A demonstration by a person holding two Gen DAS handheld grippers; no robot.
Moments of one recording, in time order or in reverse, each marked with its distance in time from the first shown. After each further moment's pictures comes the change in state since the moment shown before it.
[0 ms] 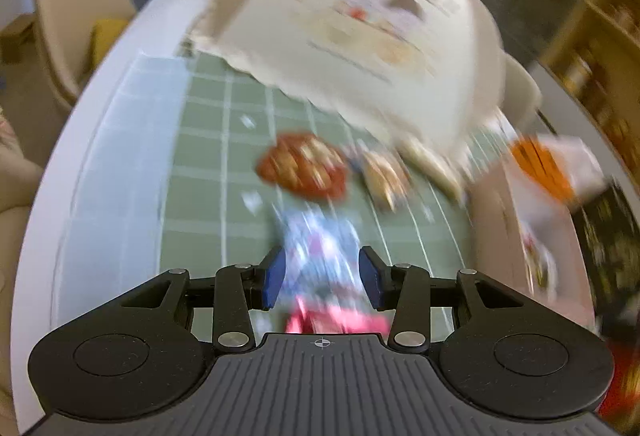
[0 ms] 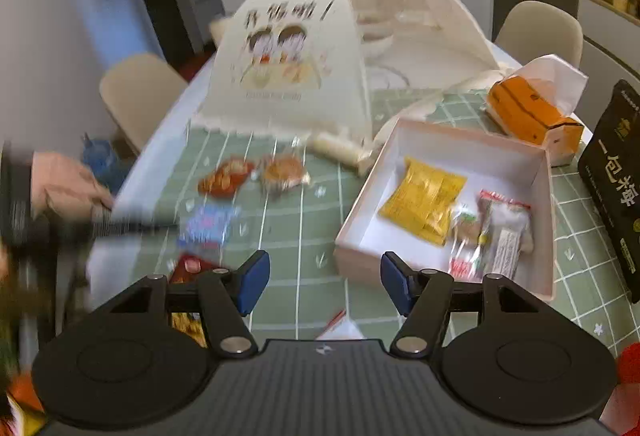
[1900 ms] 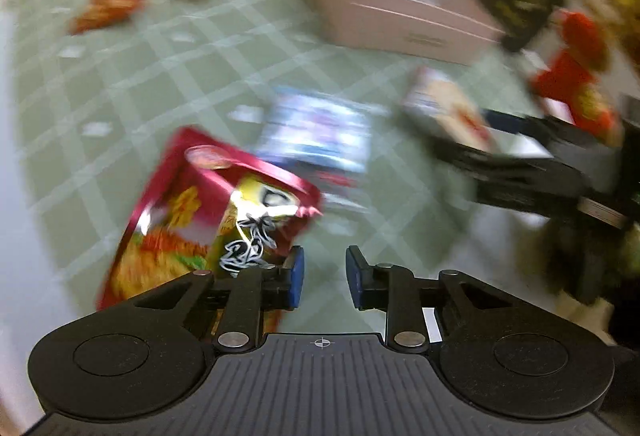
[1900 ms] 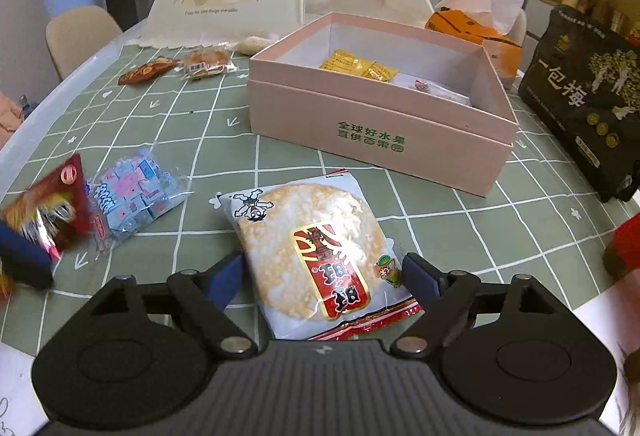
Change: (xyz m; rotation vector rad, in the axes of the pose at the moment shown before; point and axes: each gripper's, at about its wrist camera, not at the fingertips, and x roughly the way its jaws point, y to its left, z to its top) left arm -0.019 -0.057 -0.118 0.523 0.430 -0.148; right arm 0.037 -0.031 -0.137 -0.049 -0.030 -0.222
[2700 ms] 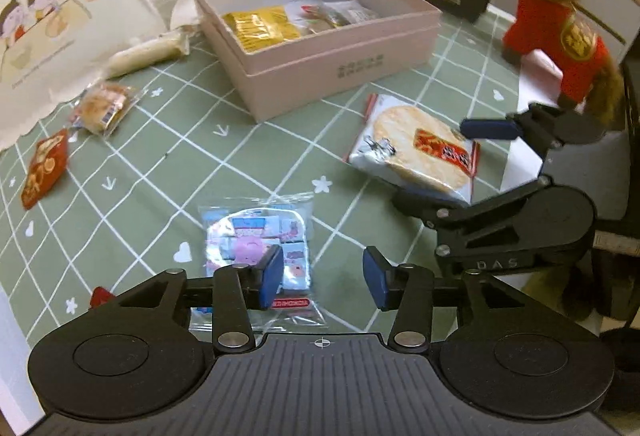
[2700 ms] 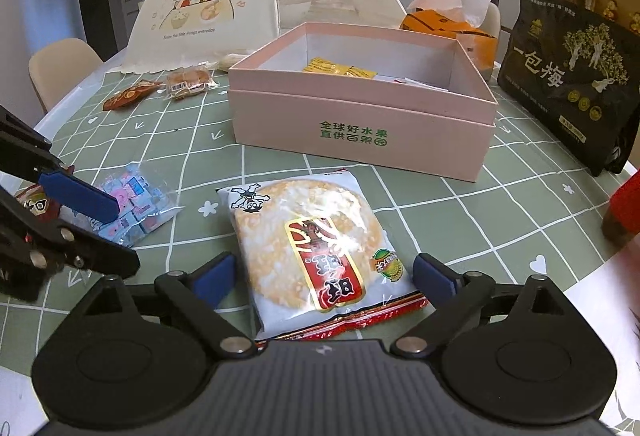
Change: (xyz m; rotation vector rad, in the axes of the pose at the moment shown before) left arm 0.027 -0.080 0.047 0.354 -0.082 0.078; right arm 0.001 -0.002 -0.012 0.089 -0.054 -0.022
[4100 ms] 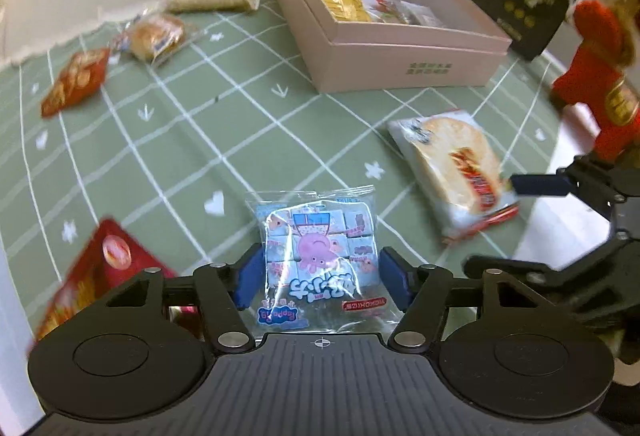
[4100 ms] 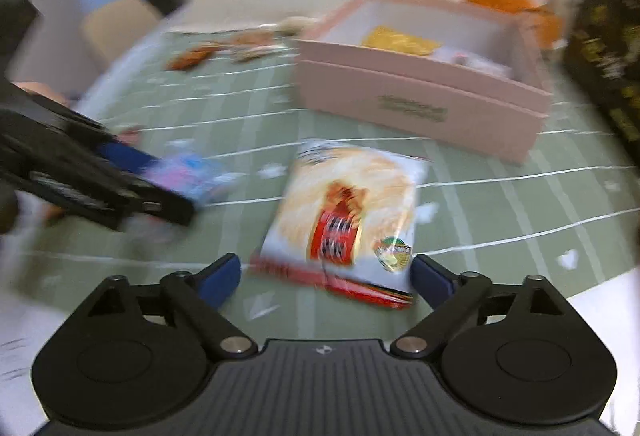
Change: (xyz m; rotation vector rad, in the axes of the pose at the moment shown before) left arm 0.005 0.036 -0.025 -0.267 0.013 -0.021; right arm -0.020 -0.006 0.015 -0.065 0.167 0.247
